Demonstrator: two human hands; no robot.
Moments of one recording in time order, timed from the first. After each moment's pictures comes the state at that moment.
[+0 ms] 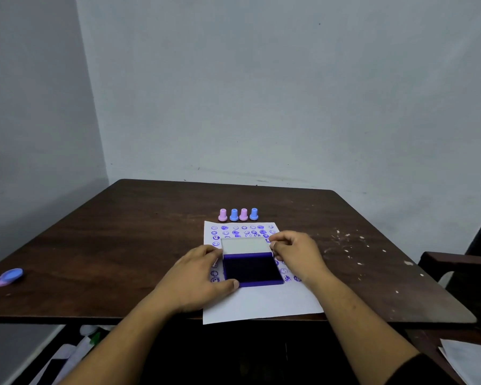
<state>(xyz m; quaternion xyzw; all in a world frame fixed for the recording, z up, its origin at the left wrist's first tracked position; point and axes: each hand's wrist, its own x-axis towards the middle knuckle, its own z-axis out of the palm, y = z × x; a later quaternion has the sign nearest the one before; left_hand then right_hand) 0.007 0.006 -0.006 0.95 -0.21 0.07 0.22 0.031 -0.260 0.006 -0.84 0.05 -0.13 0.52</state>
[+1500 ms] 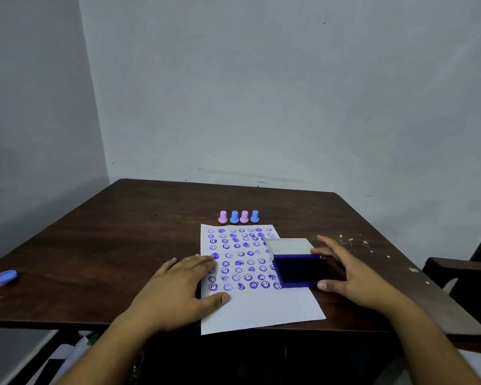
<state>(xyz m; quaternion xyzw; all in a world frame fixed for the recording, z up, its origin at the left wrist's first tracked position) -0.004 0.029 -0.012 0.97 -0.21 0.06 0.14 -0.020 -0.370 0.015 -0.93 -0.07 -0.01 0.37</state>
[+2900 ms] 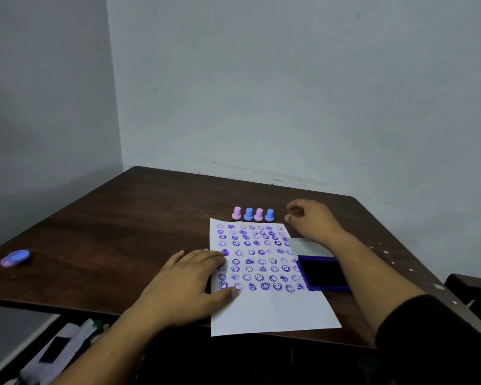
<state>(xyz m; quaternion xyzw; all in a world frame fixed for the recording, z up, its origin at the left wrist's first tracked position) -0.010 0.028 -0.007 0.96 -0.19 0.09 0.17 0.128 -0.282 0.052 -0.95 -0.05 -0.14 0.26</state>
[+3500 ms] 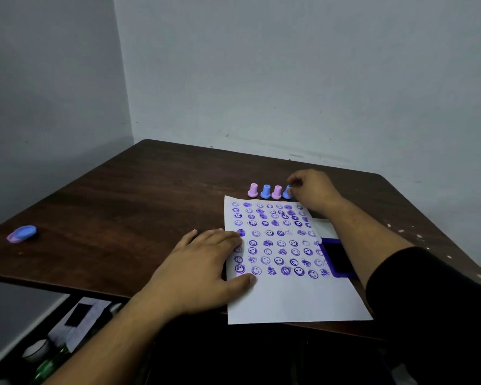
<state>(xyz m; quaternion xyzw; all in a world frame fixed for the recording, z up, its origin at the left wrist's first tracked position) -0.011 0.030 -0.008 0.96 -0.20 0.09 0.17 0.190 -0.246 0.038 -0.96 -0.06 -0.14 0.23</state>
